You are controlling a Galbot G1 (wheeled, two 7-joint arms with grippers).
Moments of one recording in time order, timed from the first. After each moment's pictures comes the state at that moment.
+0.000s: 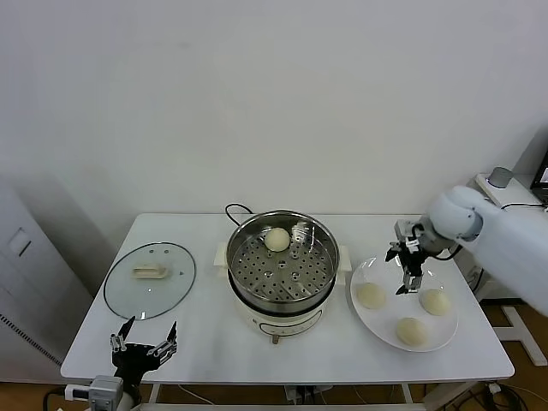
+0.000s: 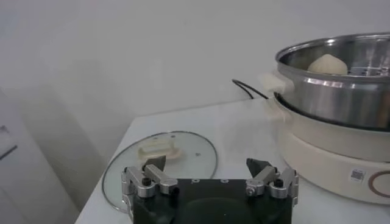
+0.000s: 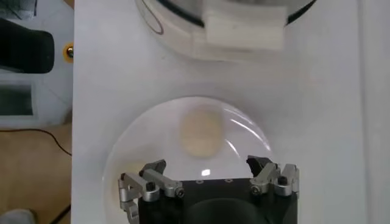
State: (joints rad) left arm 1.67 -1.61 -0.71 -2.23 0.18 0.35 0.24; right arm 0.00 0.60 -0.68 1.40 -0.08 -0.34 -1.22
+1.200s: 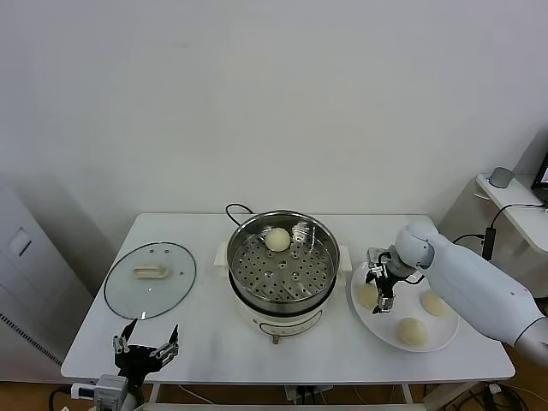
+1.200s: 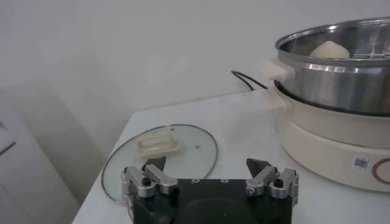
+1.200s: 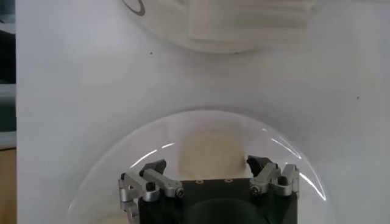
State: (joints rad) left arm 1.66 -1.61 -0.71 -2.20 0.21 0.36 0.24; right arm -0.19 0.82 -0.54 1.17 -0.24 -0.30 -1.17
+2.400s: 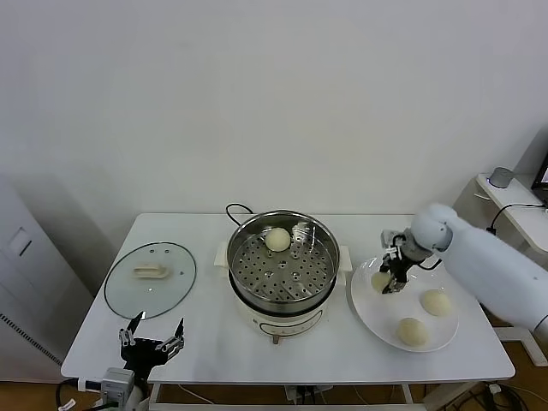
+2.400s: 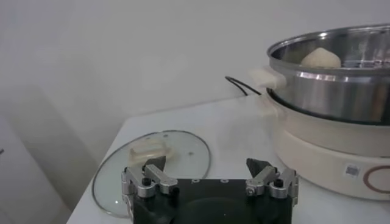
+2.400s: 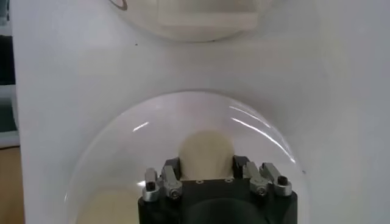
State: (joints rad) left arm 1.63 -1.61 -0.68 -2.21 0.23 0.37 0.23; right arm 0.05 0.70 -0.69 1.23 -0.10 -0.36 -1.23
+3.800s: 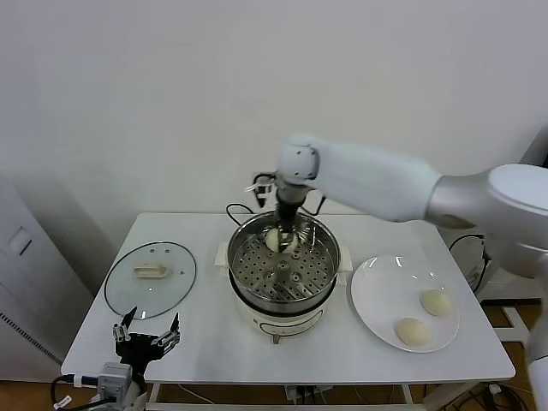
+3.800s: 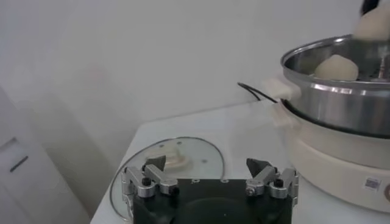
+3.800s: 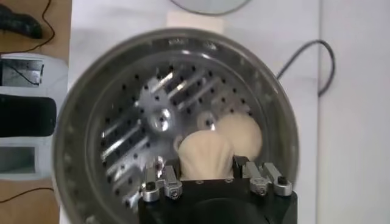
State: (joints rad) left arm 1.62 -1.61 -0.67 -2.25 0.25 0.41 0.21; right arm 0.54 1.34 -1.27 1.11 0.41 -0.72 -1.11
